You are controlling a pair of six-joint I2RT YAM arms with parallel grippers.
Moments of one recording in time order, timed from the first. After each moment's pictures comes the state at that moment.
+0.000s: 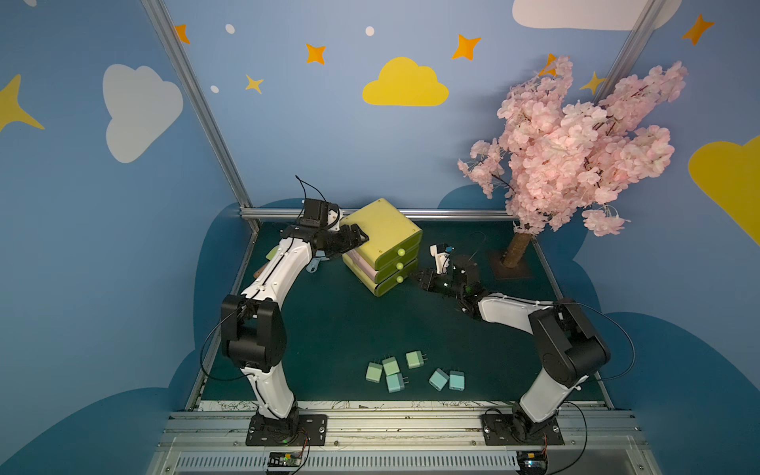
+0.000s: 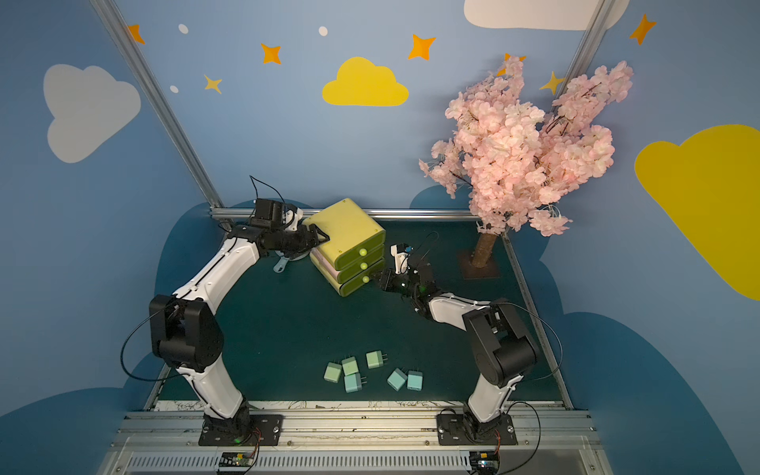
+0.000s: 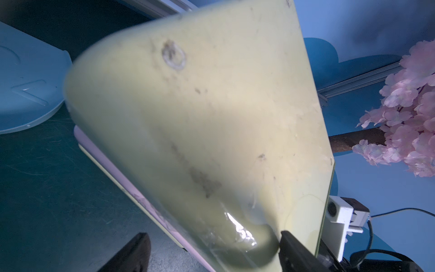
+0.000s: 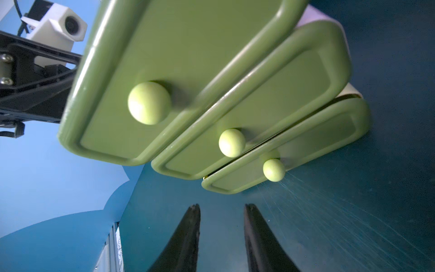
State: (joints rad) left arm -0.16 1.81 1.62 -0.63 0.49 -0.50; right arm 0.49 1.75 0.88 0.50 -0.50 0.68
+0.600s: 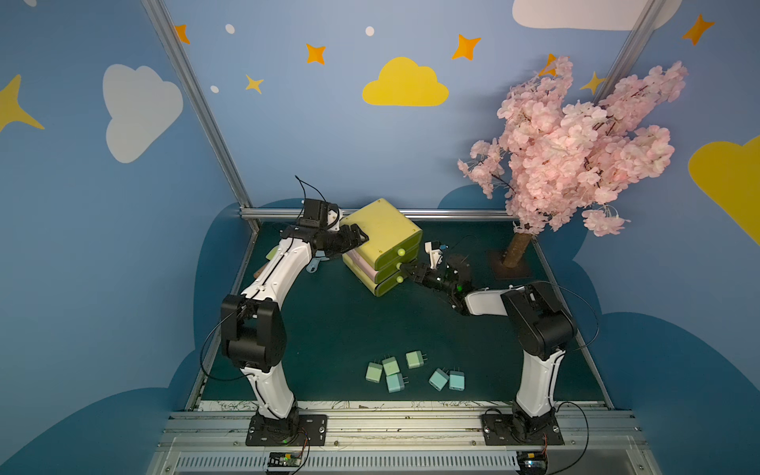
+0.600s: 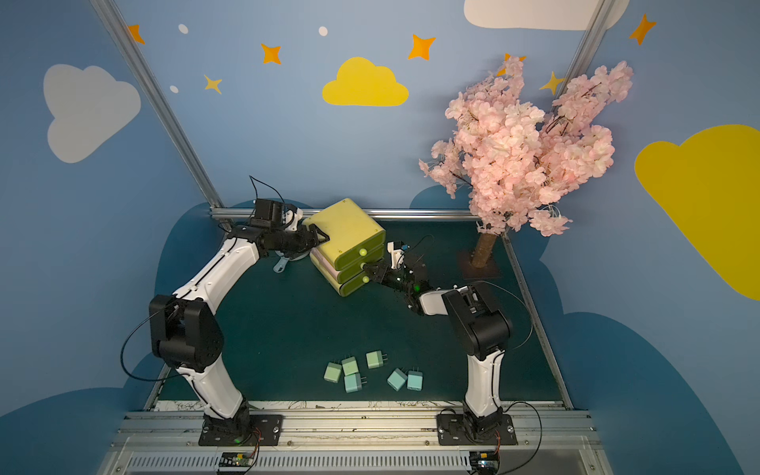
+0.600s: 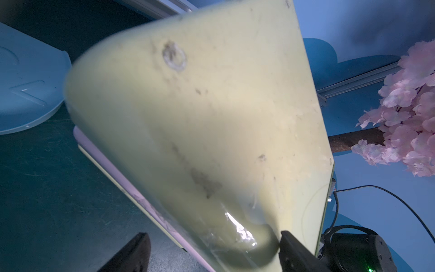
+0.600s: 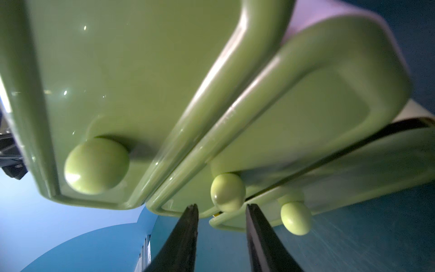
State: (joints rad) left arm -0.16 1.81 1.62 -0.62 0.49 -0.50; right arm 0.48 1.97 0.98 0.77 -0.58 0.87
